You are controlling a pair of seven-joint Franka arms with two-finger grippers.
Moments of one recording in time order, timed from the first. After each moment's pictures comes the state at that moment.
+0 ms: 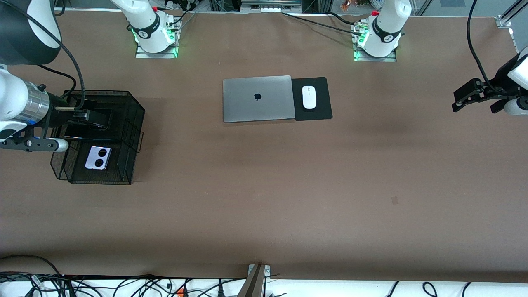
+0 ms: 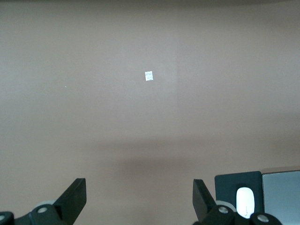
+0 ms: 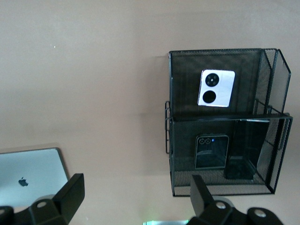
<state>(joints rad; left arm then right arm) -0.14 0.04 0.13 -1.52 -0.01 1.59 -0.01 -0.05 0.26 0.16 -1.41 -0.01 1.50 0.16</state>
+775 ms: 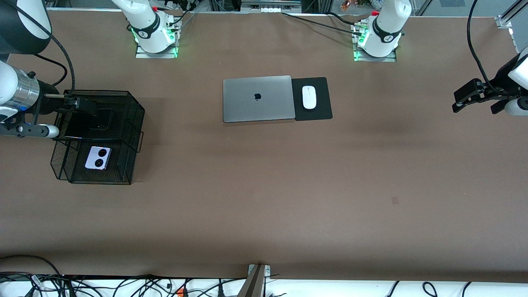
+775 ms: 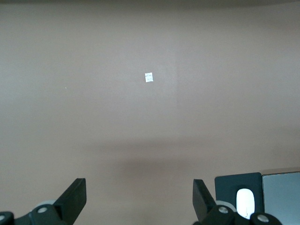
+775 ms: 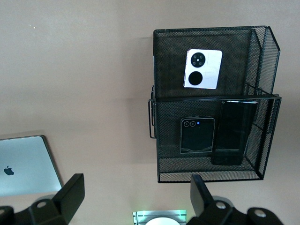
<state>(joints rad) -0.14 0.04 0.13 -1.52 -0.01 1.59 -0.01 -0.18 0.16 0.23 -1.55 -0.02 1.50 0.11</state>
